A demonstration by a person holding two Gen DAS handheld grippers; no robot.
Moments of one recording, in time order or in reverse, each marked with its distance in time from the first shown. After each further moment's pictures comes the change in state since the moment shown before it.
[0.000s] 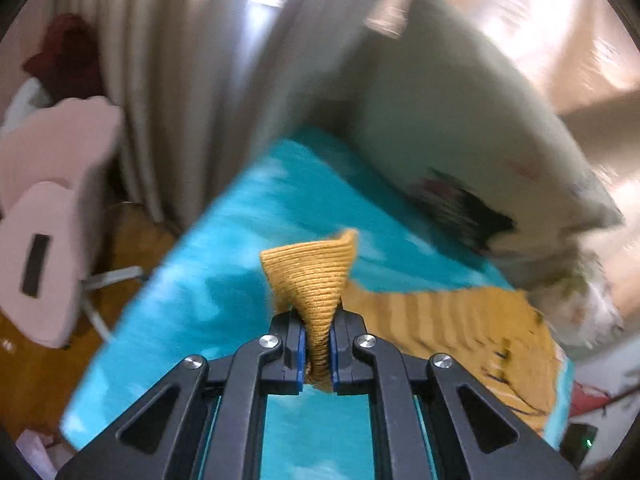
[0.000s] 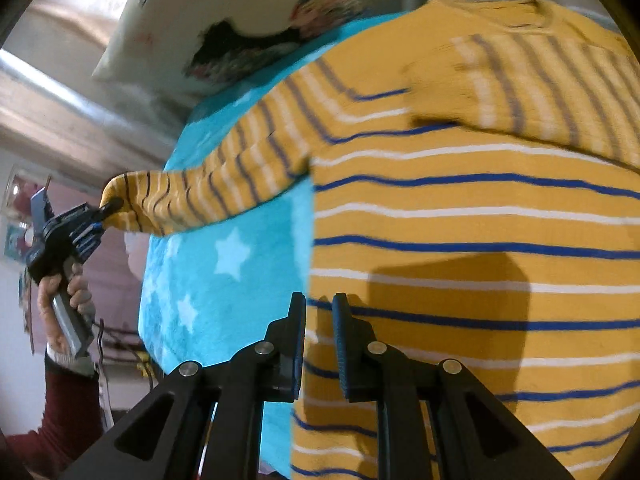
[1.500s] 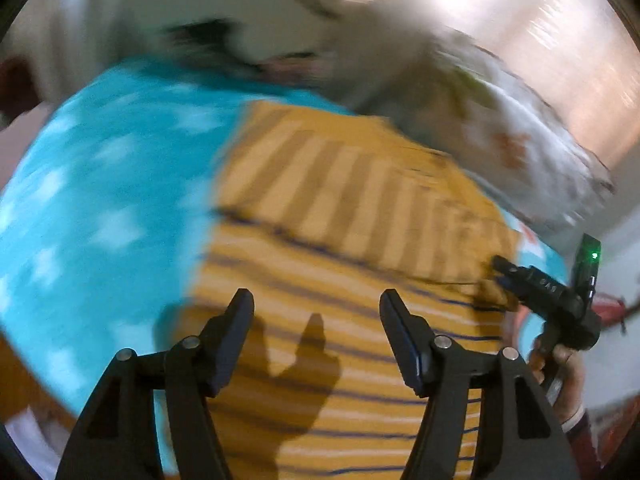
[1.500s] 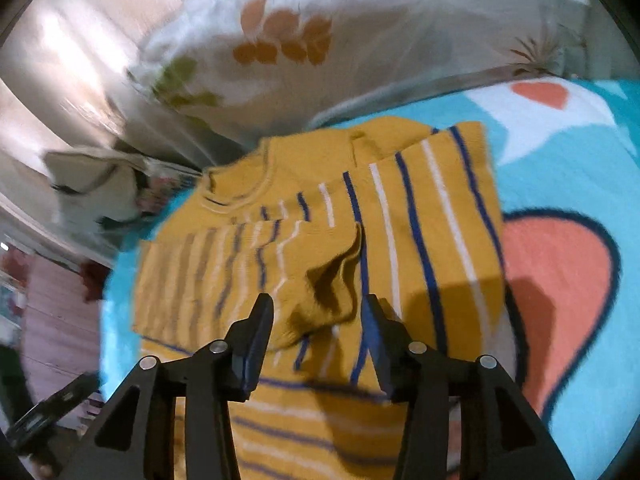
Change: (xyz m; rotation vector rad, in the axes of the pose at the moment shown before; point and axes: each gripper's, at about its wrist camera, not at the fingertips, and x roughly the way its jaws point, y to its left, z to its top) left arm -0.007 -0.270 -0.220 0.154 0.124 0.060; right arm -0.137 -0.255 0.107 0.061 -0.215 -0.104
